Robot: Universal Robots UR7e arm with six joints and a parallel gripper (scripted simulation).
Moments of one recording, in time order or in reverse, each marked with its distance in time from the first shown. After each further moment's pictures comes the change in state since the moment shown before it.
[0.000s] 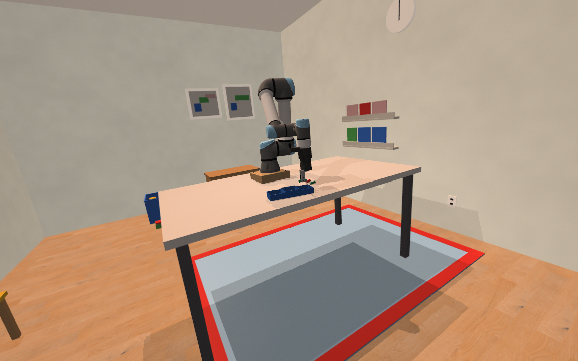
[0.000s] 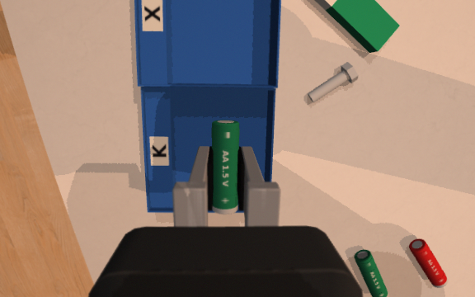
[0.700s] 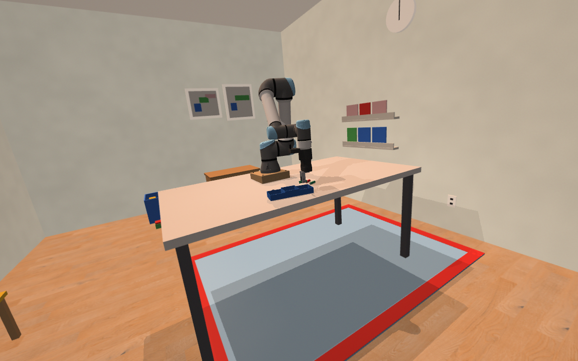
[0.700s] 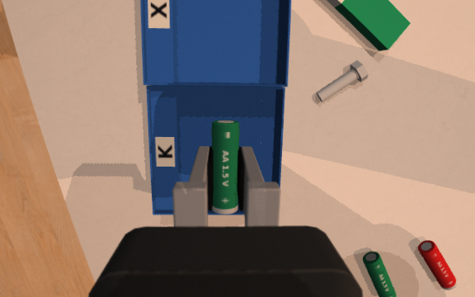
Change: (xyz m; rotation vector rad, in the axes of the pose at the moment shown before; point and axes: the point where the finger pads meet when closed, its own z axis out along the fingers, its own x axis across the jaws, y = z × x) arm -0.005 0.001 0.005 0.001 0.002 0.001
